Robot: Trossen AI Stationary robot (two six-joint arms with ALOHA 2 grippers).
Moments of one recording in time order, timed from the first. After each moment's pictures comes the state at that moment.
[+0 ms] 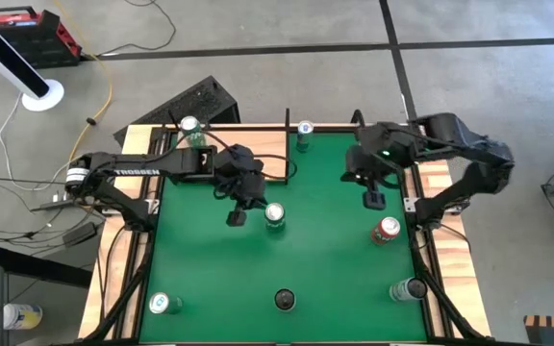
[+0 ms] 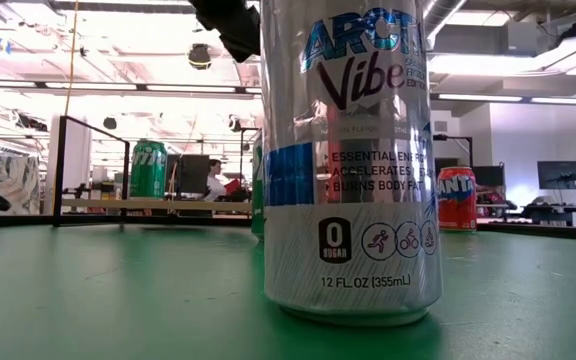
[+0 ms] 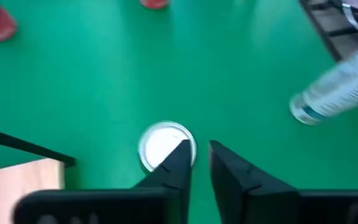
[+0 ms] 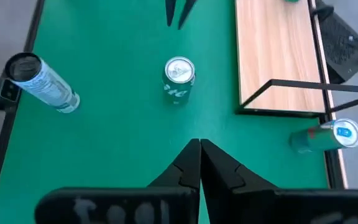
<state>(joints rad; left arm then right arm) 0.09 1.47 1.33 -0.59 0.21 0.21 0.03 1.39 1.91 -1.39 0.07 -0.03</state>
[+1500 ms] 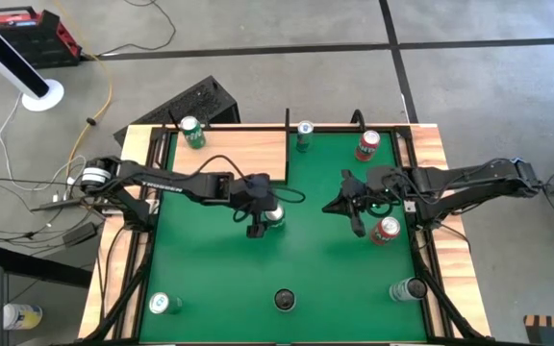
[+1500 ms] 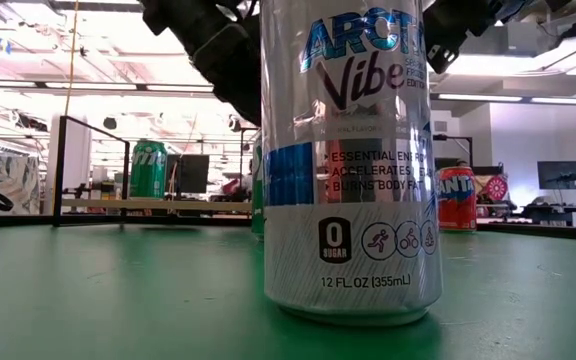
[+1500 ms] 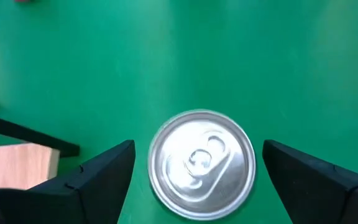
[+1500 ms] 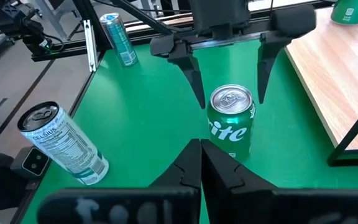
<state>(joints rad) 0.02 1.61 1.09 -0.20 -0.03 0.14 0.05 0.99 0.78 -0.22 -0.08 0.18</state>
